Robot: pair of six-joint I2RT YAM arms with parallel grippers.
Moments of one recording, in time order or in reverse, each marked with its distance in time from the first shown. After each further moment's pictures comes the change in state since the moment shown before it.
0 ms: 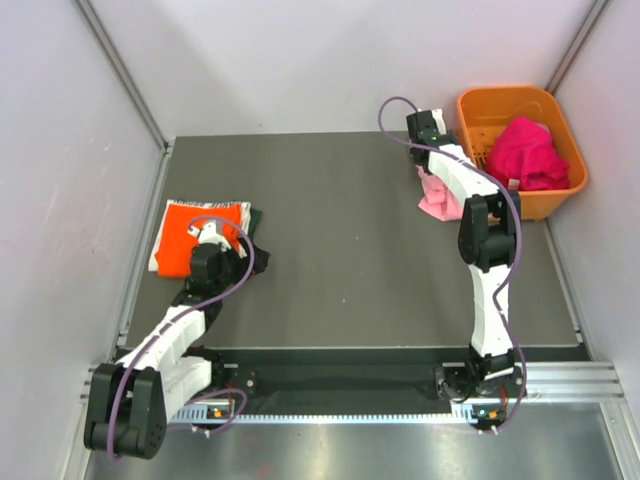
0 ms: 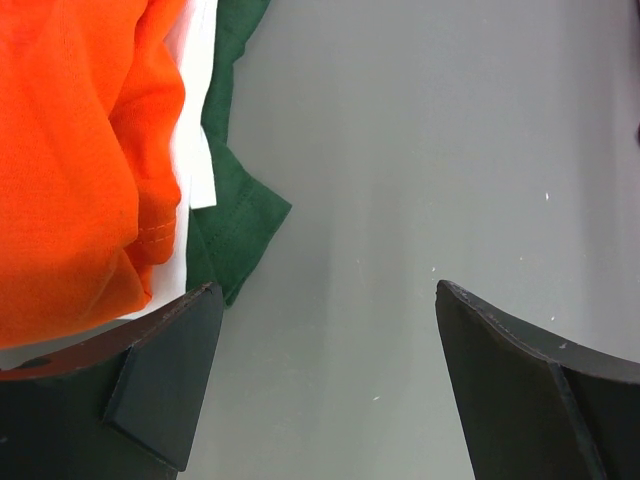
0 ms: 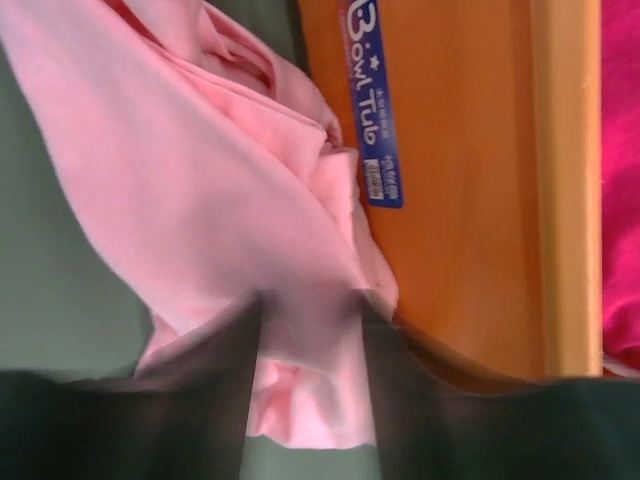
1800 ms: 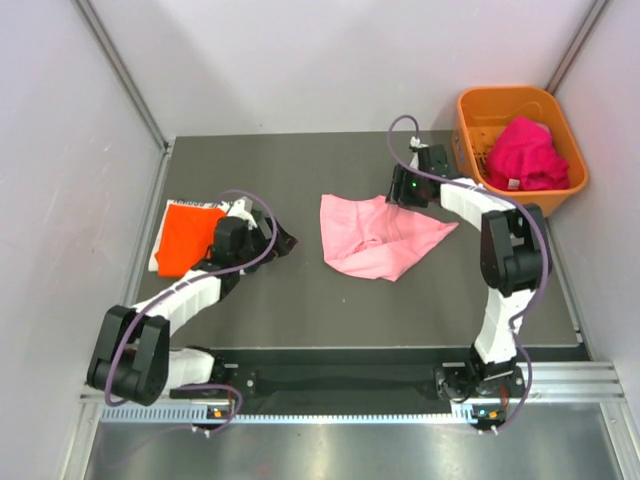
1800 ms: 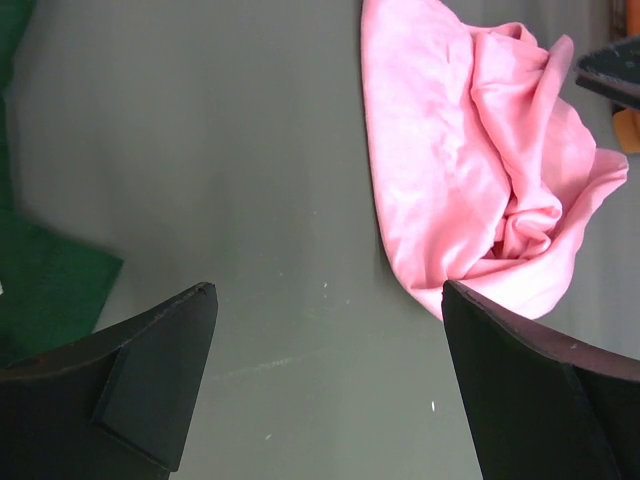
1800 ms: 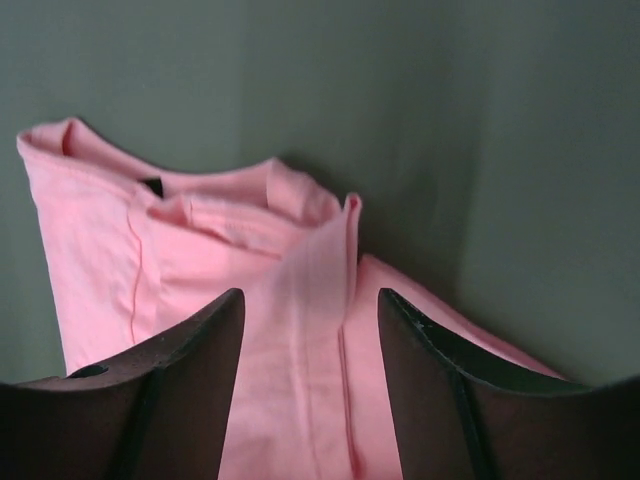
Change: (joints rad) left arm -0.149 0.311 0.240 0.010 0.072 -0.064; right arm -0.010 -0.322 -0.624 0.395 -0.848 0.339
